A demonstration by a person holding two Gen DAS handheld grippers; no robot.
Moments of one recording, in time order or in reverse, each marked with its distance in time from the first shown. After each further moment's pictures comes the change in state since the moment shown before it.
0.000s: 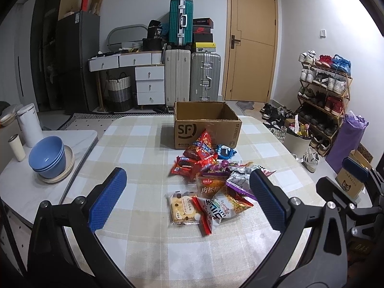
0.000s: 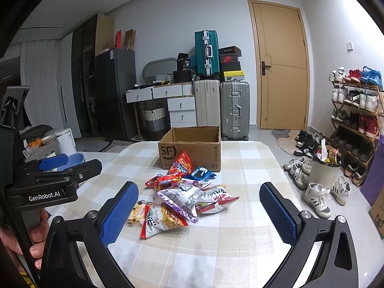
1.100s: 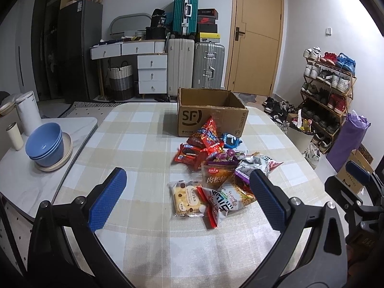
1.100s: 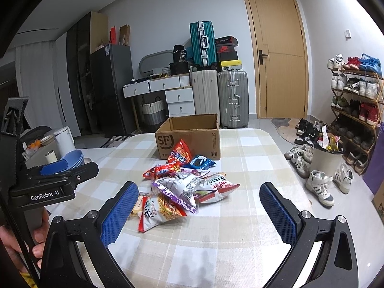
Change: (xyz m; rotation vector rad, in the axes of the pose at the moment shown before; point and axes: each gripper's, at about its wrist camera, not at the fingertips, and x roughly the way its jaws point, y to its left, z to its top) left arm 0.033 0.006 -0.023 -0.024 0.059 0.008; right arm 0.011 -0.009 -0.013 0.039 0.059 0.008
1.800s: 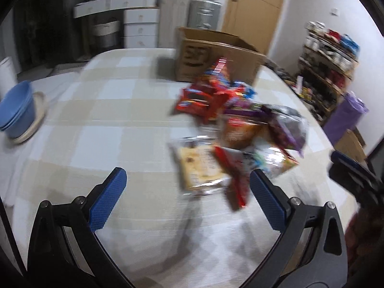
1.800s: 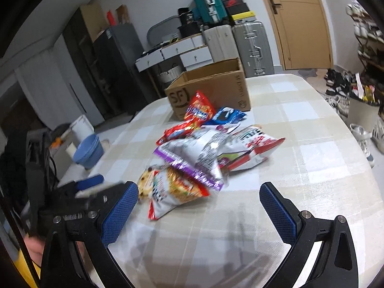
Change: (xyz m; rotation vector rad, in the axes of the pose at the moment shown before) left arm 0.128 0.034 -0.046 0.000 0.259 -0.129; right arm 0.109 -0.021 -0.029 0.189 0.224 0.198
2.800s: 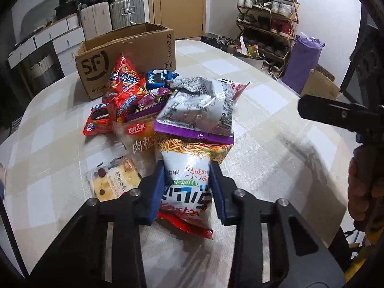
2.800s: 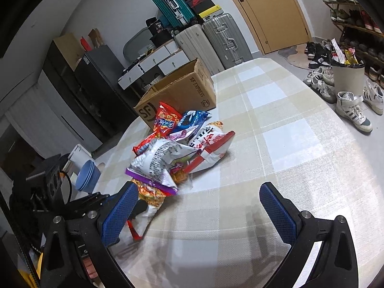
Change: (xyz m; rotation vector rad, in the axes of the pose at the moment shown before) left arm 0.048 -0.096 0.008 0.341 0.069 -0.196; right arm -0.018 -0.057 -0.001 0.177 0.015 0.019
